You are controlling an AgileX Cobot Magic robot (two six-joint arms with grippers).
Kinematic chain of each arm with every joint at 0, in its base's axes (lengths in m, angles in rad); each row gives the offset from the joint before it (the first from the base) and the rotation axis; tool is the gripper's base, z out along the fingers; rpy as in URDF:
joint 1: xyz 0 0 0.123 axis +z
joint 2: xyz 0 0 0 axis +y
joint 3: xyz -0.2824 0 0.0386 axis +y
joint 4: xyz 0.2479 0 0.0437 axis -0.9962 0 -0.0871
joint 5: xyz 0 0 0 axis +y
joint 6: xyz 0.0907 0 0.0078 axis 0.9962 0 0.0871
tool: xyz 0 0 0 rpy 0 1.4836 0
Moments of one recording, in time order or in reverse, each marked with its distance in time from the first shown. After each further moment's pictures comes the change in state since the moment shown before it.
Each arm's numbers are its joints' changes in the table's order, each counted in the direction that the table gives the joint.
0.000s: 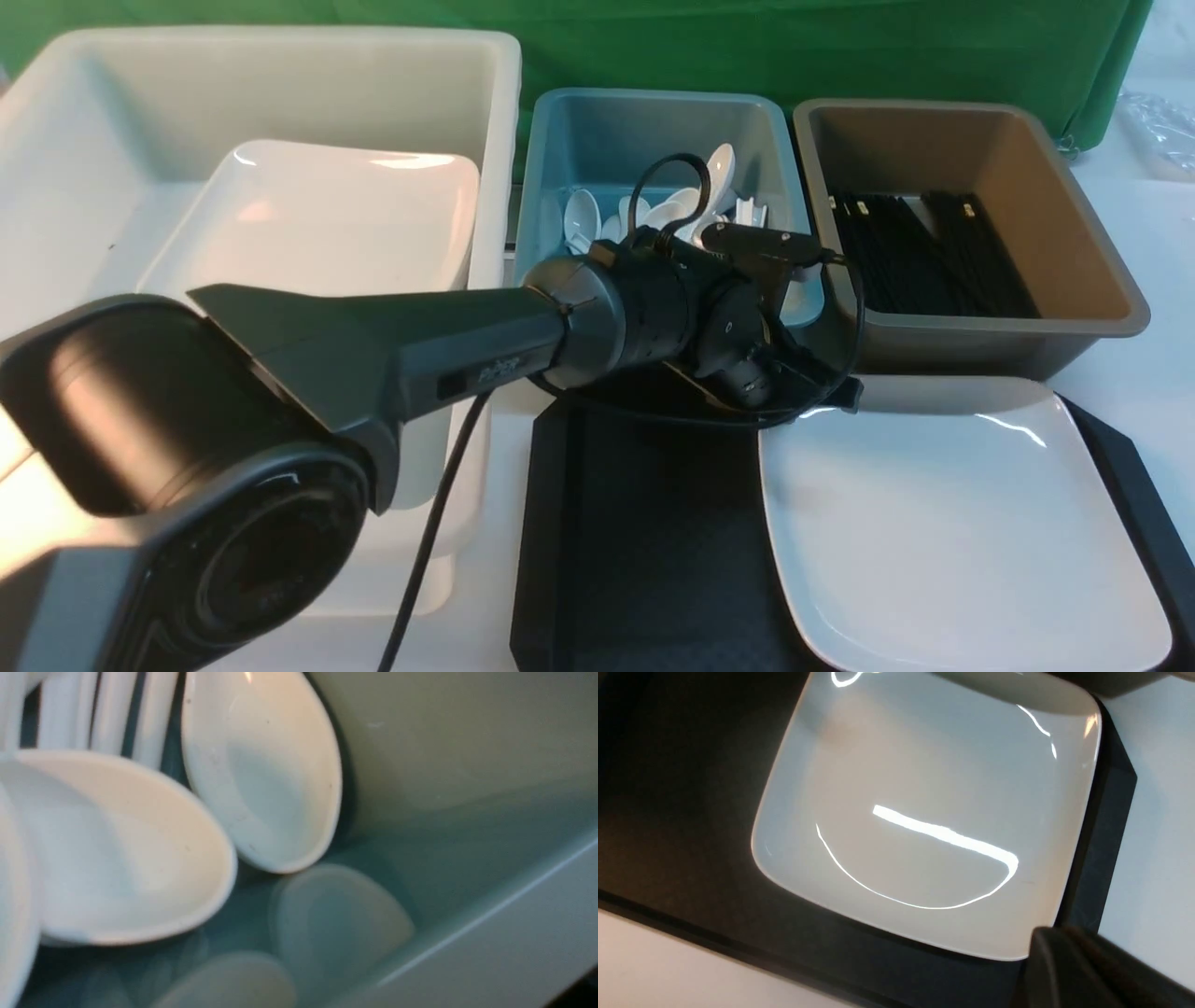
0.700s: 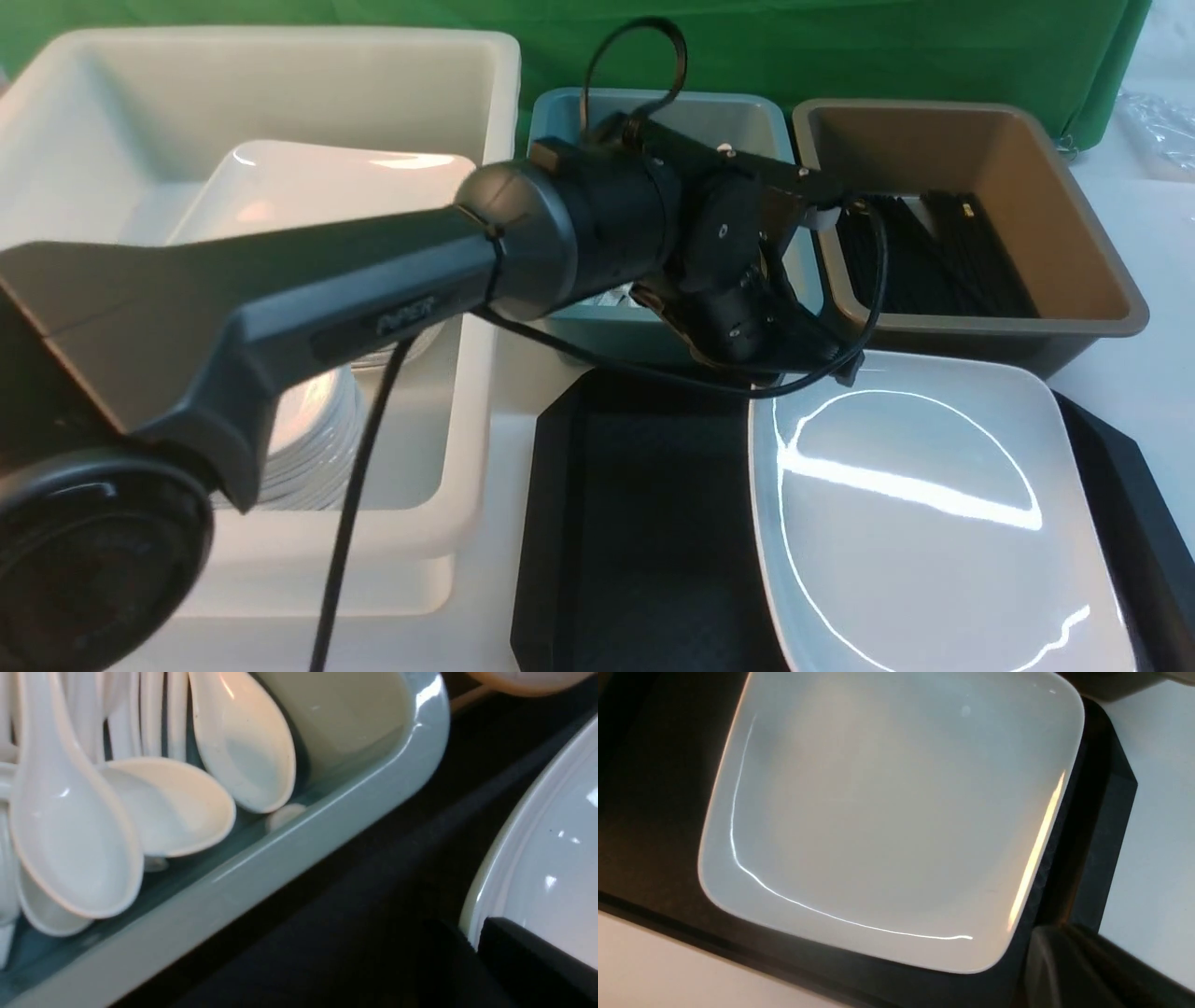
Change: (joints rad) right arm 0.000 0.000 0.000 0.000 -0.006 0.000; left arm -0.004 -0.192 0.001 -0.028 0.257 0.130
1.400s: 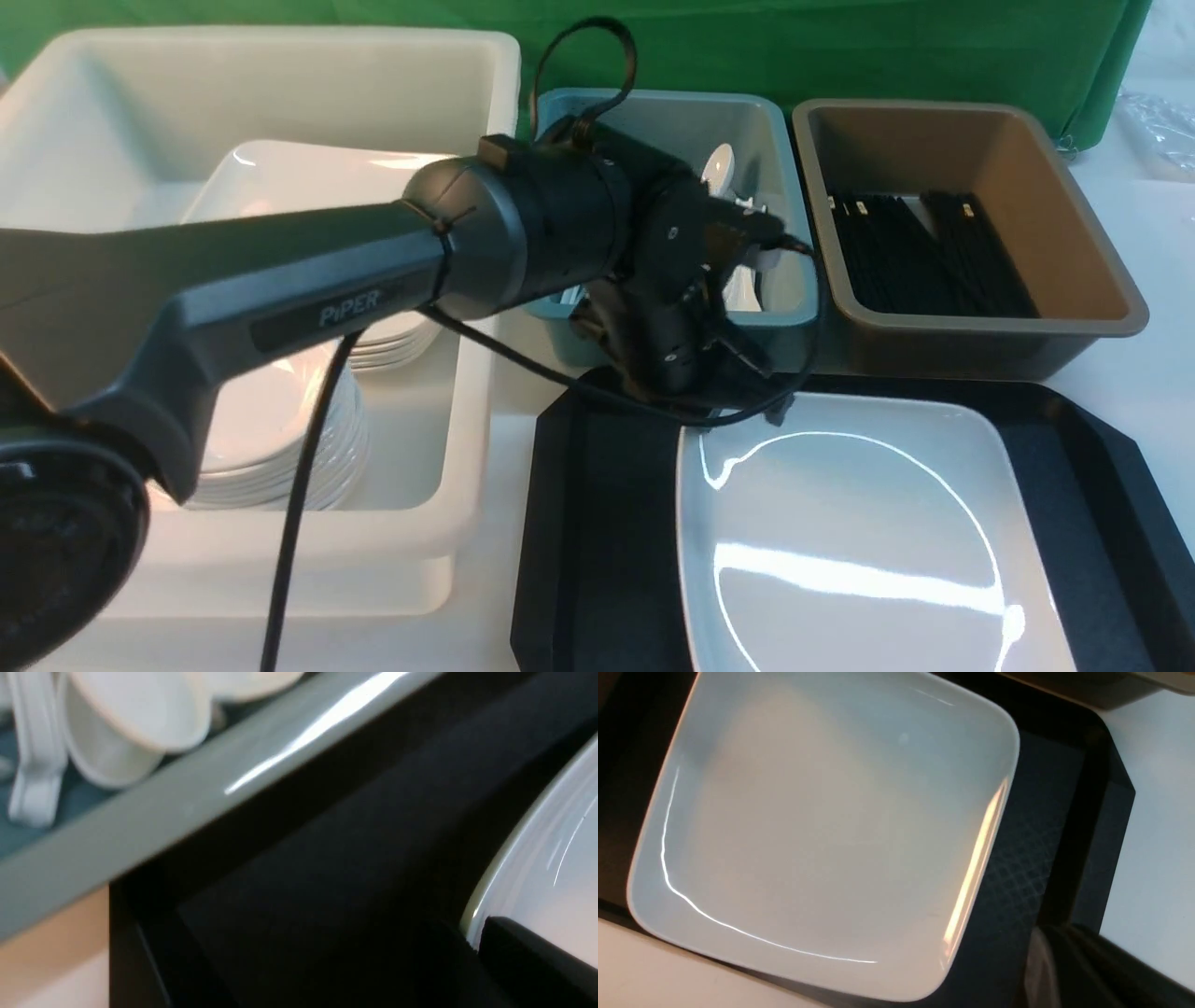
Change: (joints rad) right arm 0.000 0.000 0.000 0.000 -0.015 0.000; left arm 0.055 -0.037 0.115 0.037 0.100 0.033
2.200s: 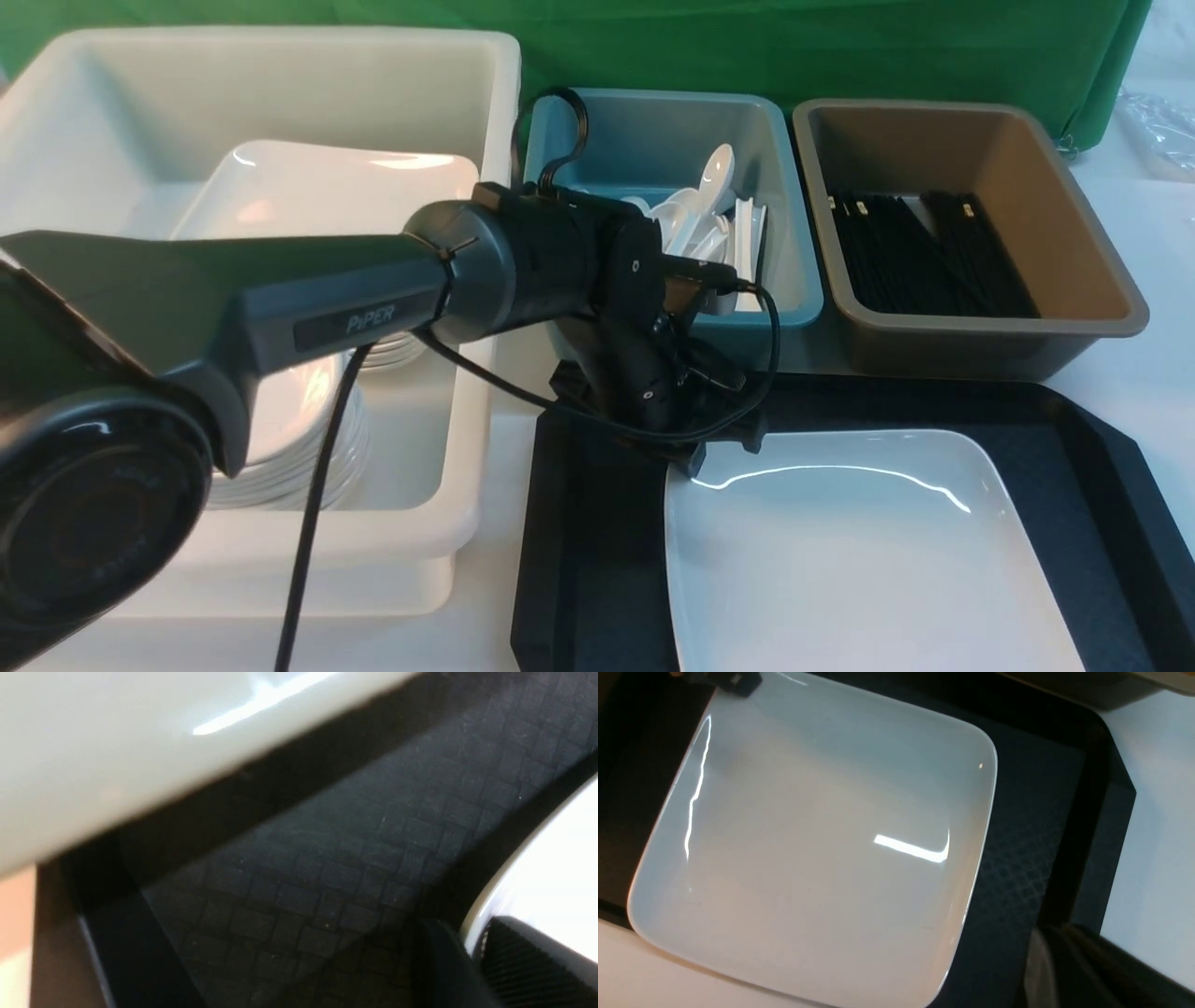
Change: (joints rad) right arm 0.000 0.000 0.000 -0.001 -0.001 0.000; left arm 0.045 0.081 0.043 0.144 -0.052 0.042
